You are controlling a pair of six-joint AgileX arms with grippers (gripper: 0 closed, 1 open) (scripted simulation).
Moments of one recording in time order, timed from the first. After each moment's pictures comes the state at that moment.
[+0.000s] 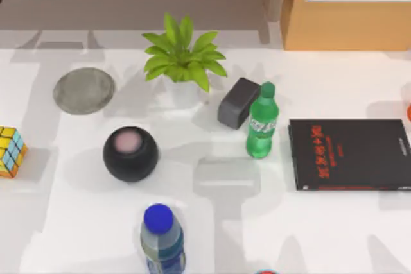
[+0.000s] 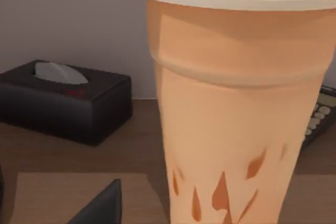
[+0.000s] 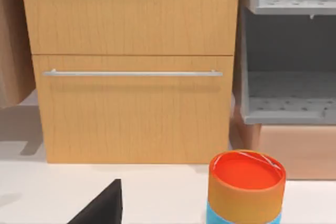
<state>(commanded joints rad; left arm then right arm) -0.01 1.70 0.89 0.81 0.04 0.00 0.00 0.00 0.00 0.00 0.00 0.00</state>
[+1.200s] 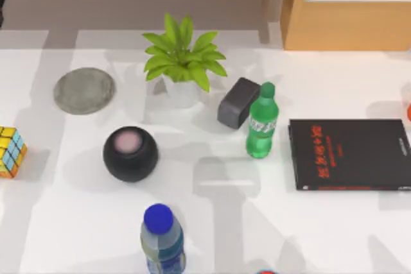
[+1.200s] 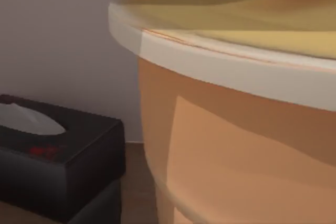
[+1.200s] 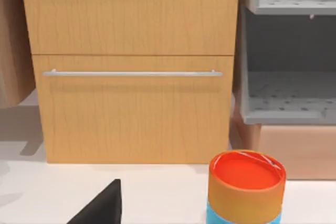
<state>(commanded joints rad) -0.01 2.05 1.31 0.75 0.04 0.00 0.00 0.00 0.00 0.00 0.00 0.00</state>
